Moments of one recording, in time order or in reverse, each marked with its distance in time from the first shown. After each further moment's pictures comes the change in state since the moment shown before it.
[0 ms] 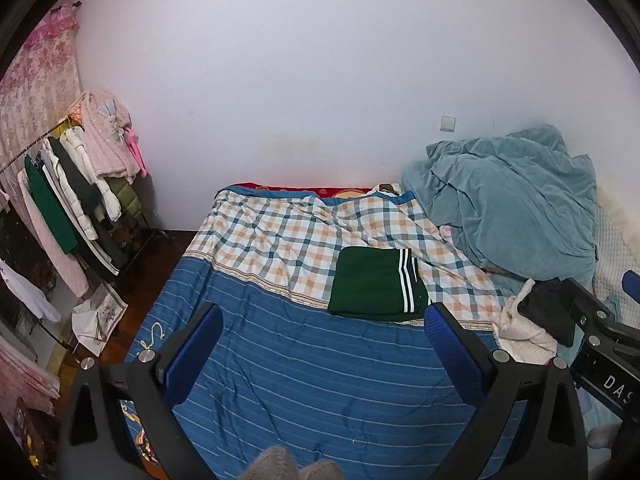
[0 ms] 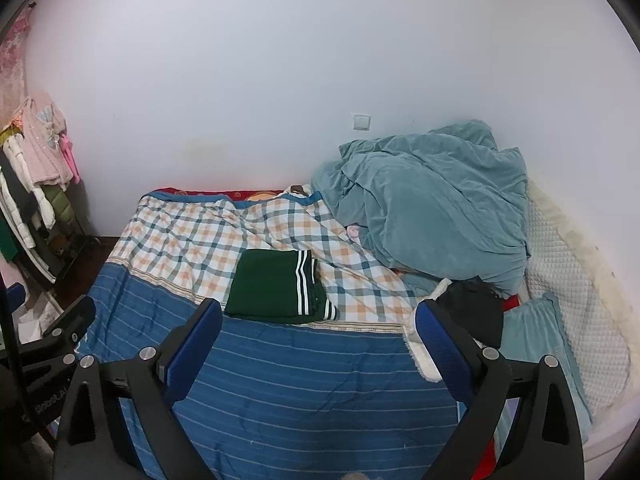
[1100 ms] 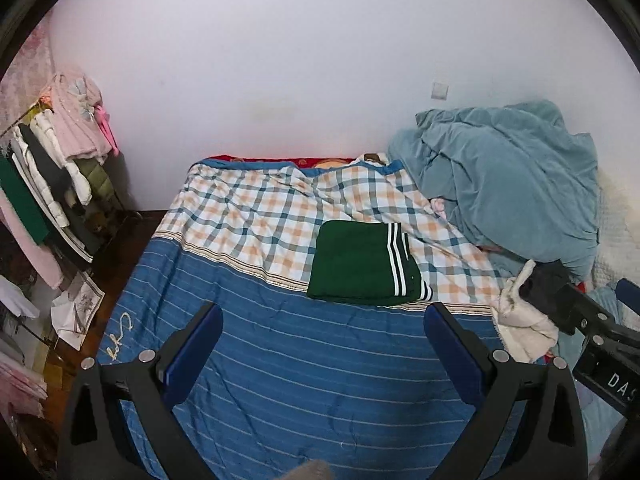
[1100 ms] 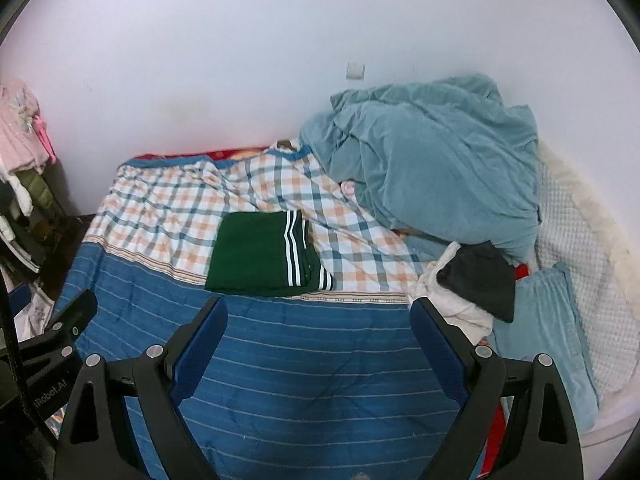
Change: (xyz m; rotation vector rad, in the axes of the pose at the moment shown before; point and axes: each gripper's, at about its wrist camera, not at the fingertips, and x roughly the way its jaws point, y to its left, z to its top) left arm 0.085 -0.014 0.001 0.005 0.103 -0.066; right arm 0.120 0.000 -0.025 0.041 0.145 -0.048
